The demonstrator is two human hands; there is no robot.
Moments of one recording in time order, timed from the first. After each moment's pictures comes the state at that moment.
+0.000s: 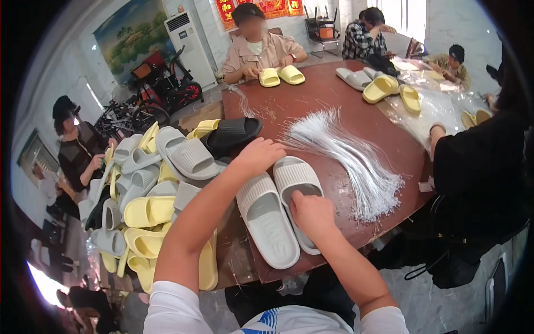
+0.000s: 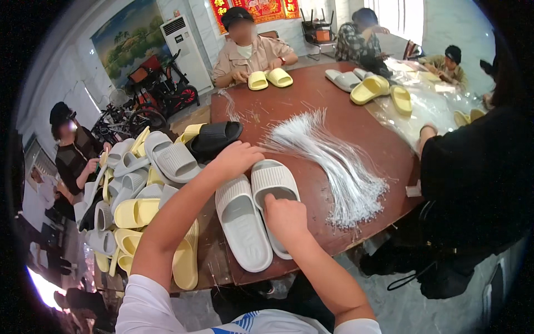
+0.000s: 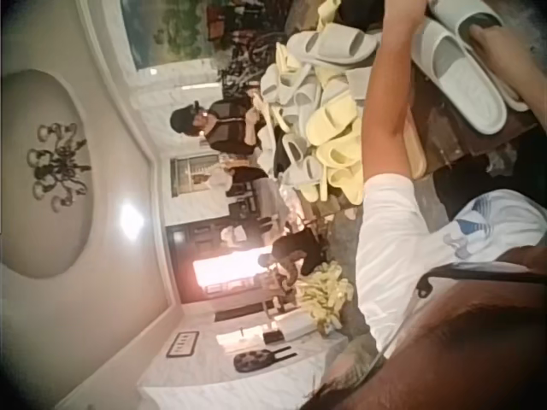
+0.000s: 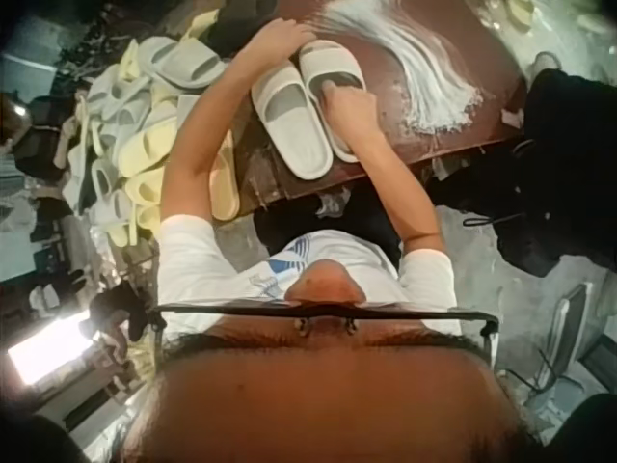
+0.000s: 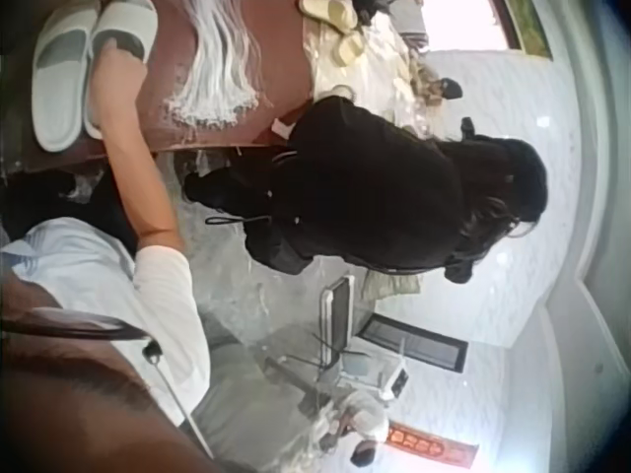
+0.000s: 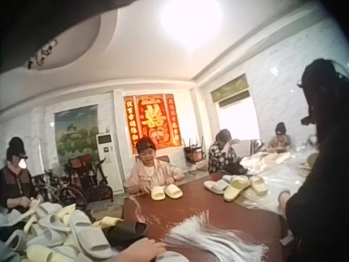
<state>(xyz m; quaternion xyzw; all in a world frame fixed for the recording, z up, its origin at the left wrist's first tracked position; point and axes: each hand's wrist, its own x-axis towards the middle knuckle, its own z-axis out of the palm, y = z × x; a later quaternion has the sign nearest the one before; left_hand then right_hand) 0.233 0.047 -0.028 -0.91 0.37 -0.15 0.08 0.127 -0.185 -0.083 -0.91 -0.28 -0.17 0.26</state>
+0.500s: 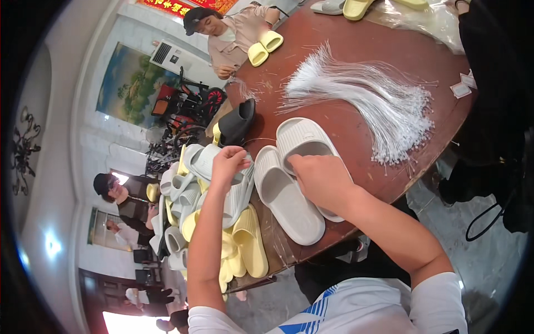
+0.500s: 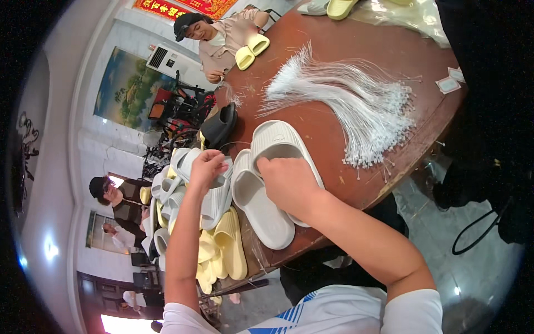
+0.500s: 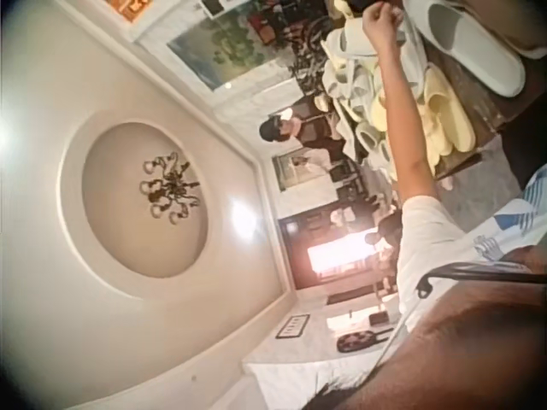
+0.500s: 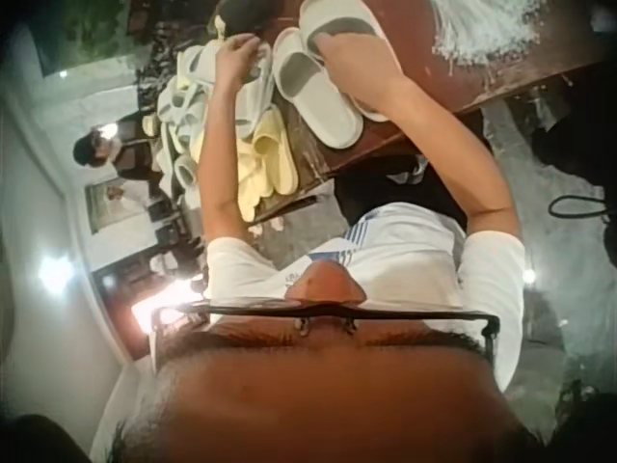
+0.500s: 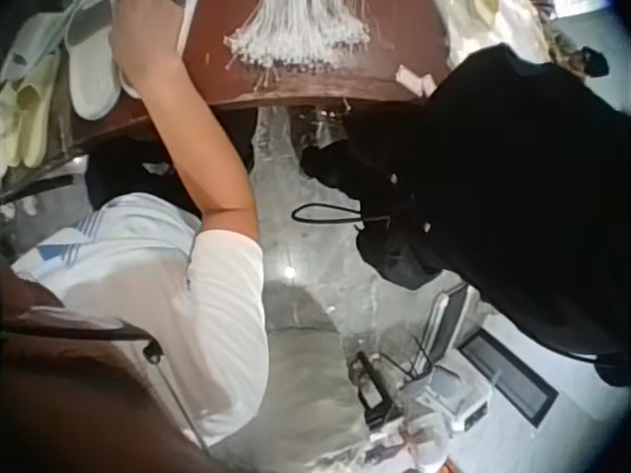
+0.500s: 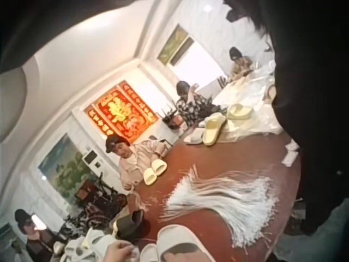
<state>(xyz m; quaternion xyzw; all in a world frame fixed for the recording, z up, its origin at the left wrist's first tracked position) 0.166 0.094 -0.016 -0.86 -0.16 -0.04 -0.48 0.129 -0.207 -0.072 -0.84 -0.28 -0.08 0.47</state>
